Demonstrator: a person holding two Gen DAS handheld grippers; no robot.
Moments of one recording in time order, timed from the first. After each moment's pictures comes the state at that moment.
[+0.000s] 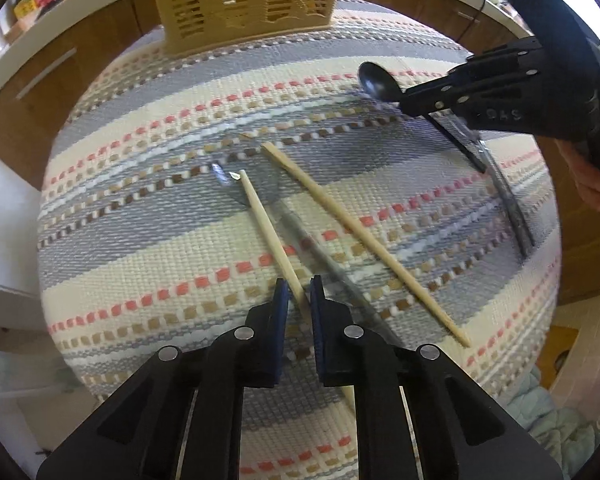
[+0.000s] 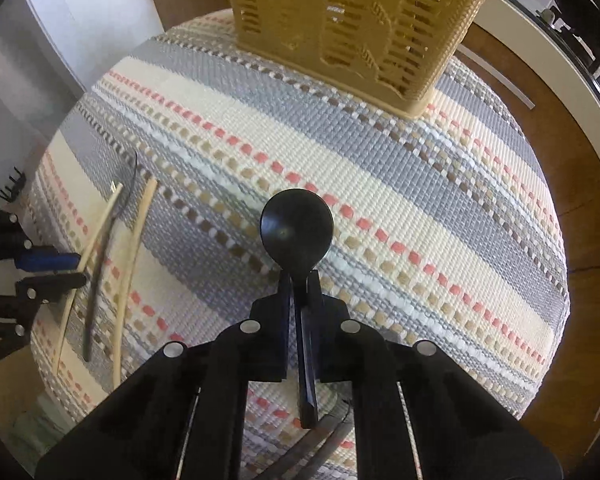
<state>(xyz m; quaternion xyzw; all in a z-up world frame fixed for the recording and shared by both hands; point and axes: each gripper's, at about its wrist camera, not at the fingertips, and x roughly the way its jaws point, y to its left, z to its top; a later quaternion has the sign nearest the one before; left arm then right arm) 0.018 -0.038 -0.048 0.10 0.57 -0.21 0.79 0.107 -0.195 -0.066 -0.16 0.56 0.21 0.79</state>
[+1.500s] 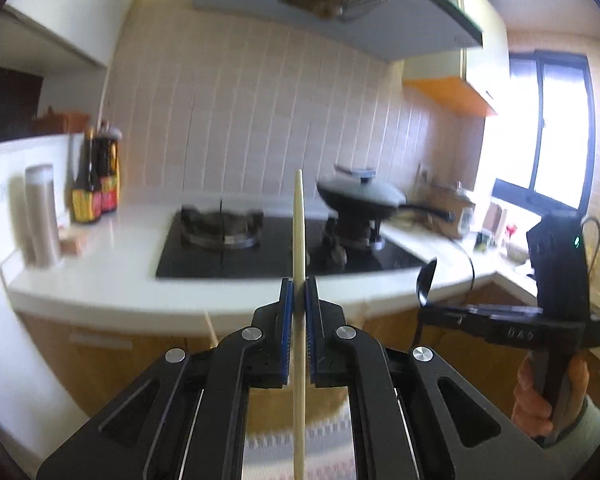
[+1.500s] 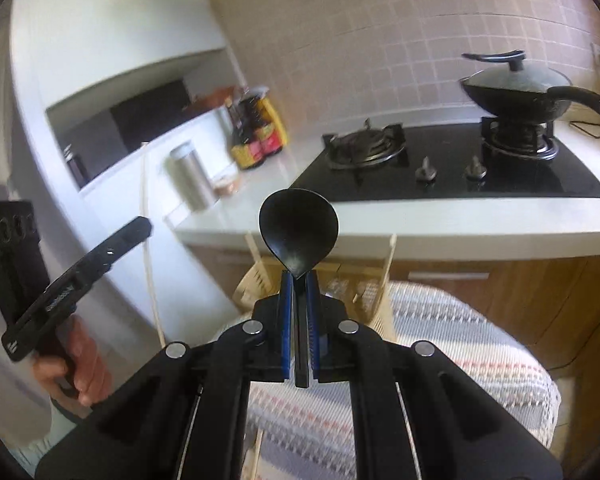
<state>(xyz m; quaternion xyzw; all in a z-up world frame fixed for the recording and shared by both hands) 0.118 -0.033 0.192 -0.06 0.16 -0.20 0.96 0.148 -0.295 0.145 0.12 0.29 0.26 0.92</state>
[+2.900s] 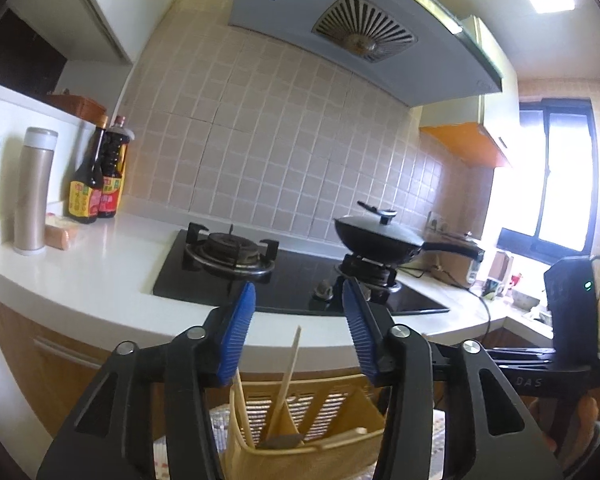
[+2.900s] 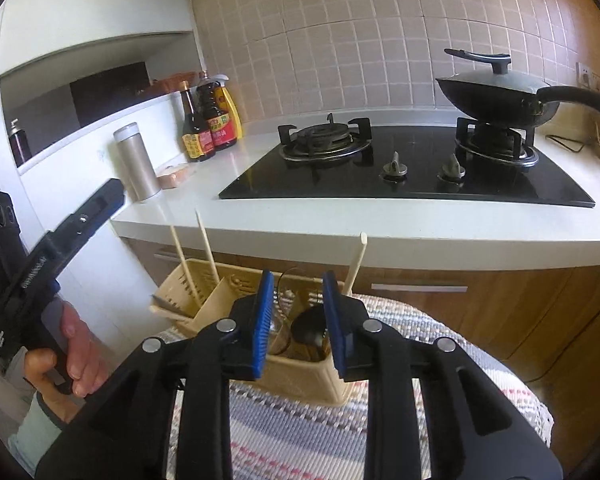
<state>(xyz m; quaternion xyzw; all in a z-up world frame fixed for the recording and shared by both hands) 0.174 0.007 0.124 -0.12 0.08 -0.21 0.97 0.187 -0.271 0.095 0.06 0.28 0.19 0.94</state>
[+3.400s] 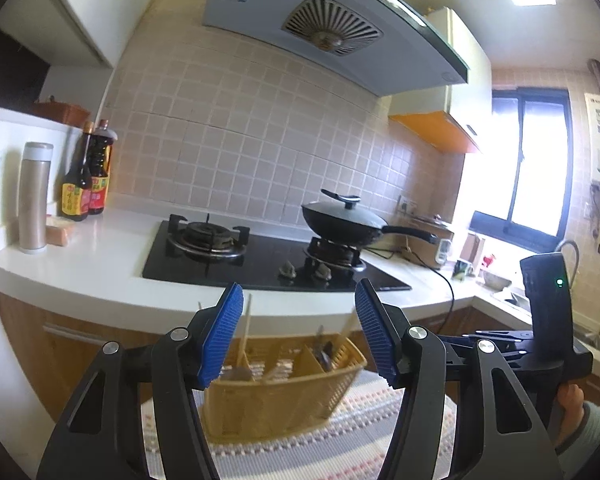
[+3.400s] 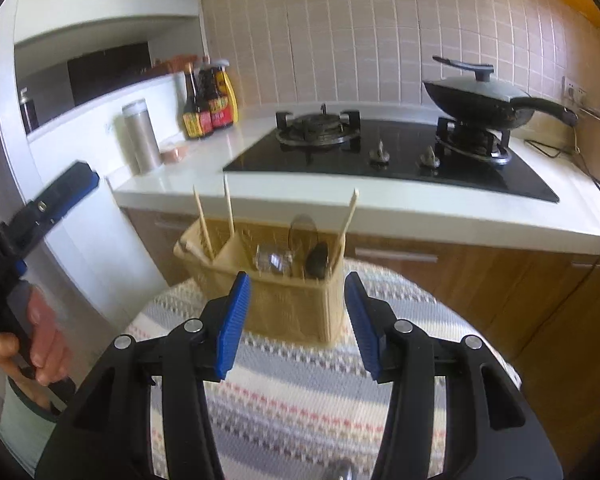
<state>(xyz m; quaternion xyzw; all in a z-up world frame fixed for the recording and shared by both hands) 0.097 0.002 0.146 -0.10 0.11 -0.25 0.96 0.115 -0.267 0.108 0.01 0.32 0.16 0.94</state>
